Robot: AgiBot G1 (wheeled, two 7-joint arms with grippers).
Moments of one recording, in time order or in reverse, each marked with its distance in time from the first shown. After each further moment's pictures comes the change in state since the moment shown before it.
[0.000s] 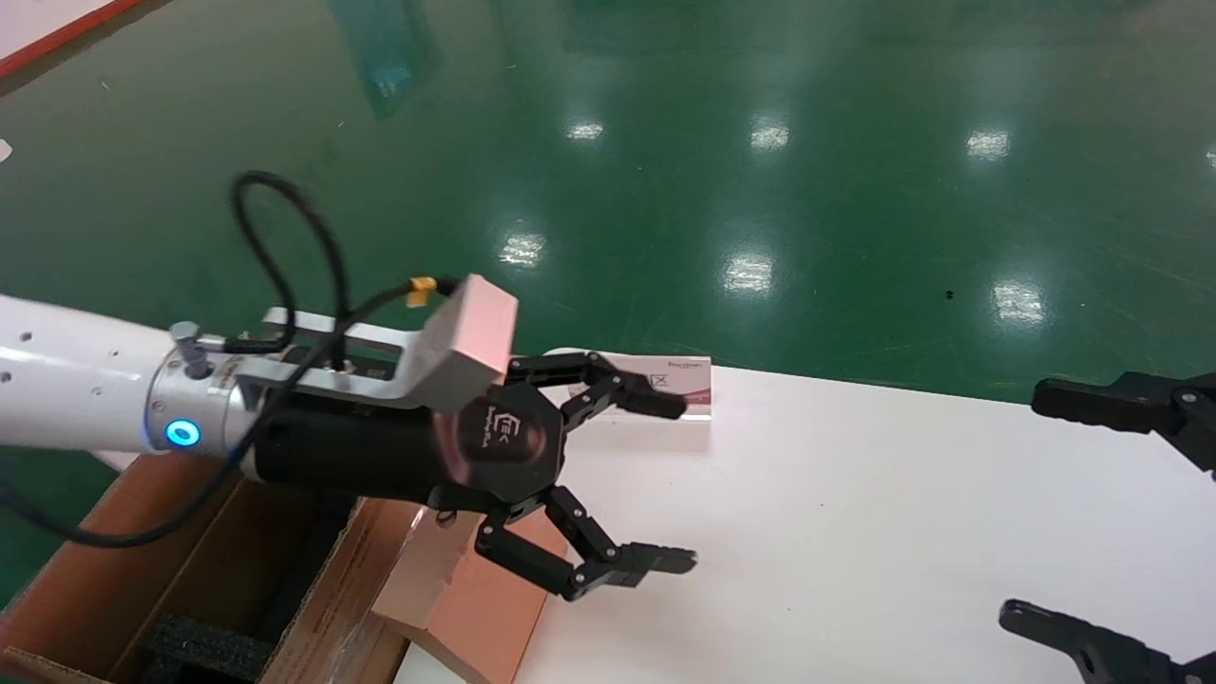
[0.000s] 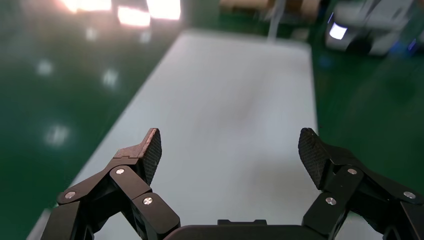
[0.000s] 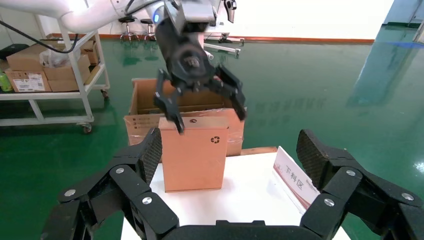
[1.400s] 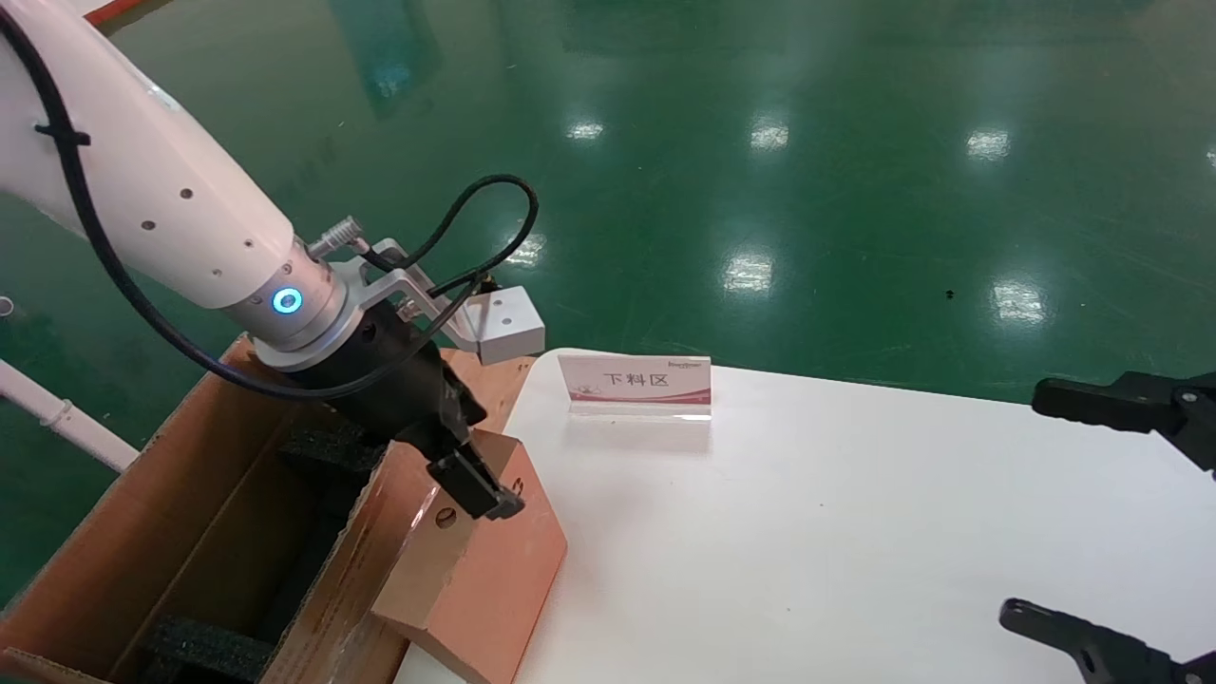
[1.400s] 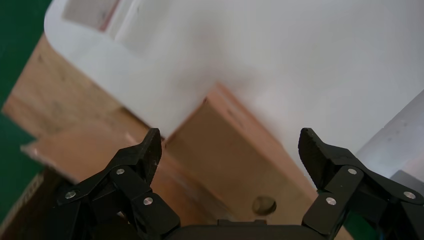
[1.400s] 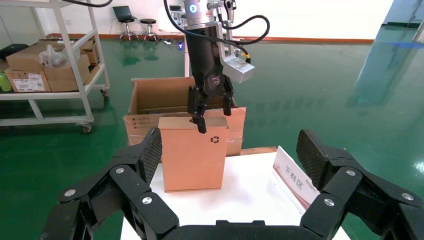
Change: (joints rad) left arm -0.809 0.158 0.931 -0.017 0.529 0.097 -0.866; right arm 0.001 0.001 -0.003 0.000 0.002 0.001 -0.002
